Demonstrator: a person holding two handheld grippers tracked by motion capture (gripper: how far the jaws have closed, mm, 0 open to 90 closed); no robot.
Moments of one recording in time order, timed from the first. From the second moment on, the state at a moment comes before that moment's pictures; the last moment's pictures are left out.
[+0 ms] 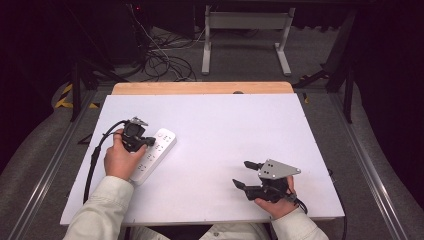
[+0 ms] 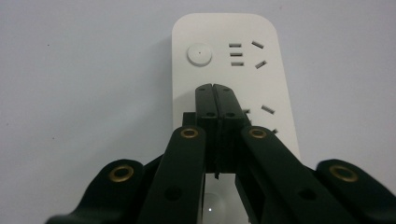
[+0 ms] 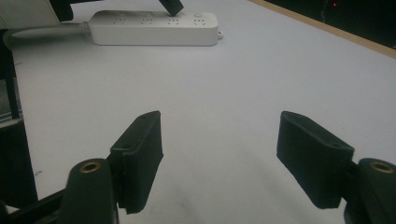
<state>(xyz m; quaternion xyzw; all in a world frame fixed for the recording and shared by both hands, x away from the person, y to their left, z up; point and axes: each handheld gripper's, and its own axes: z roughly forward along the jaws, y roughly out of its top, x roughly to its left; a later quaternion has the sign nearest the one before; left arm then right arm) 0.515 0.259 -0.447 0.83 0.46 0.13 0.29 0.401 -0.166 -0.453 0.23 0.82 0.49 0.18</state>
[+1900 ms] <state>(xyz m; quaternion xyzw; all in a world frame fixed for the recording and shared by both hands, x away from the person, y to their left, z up) 0.524 0.246 -0.421 0.81 0.44 0.18 0.34 0.402 -0.165 -0.454 0.22 0.82 0.50 0.17</state>
